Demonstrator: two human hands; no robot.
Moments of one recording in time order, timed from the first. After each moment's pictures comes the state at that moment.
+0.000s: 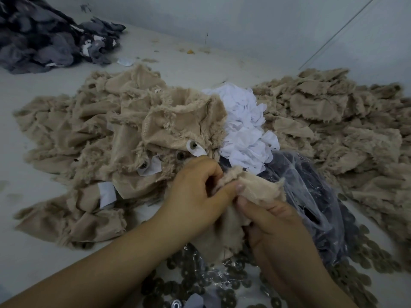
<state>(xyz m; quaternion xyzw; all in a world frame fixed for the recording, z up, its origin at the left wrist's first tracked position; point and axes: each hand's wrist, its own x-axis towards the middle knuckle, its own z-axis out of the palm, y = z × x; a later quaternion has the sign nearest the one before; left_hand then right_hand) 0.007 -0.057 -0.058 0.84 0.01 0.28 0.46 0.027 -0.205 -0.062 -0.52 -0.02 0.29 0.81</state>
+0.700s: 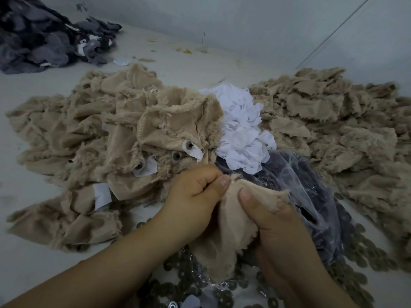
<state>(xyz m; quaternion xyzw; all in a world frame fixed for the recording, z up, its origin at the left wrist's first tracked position) 0.011 -0.060 -0.066 0.78 -0.02 0.21 0.59 0.030 -0.203 -0.062 -0.53 0.01 0.25 0.81</state>
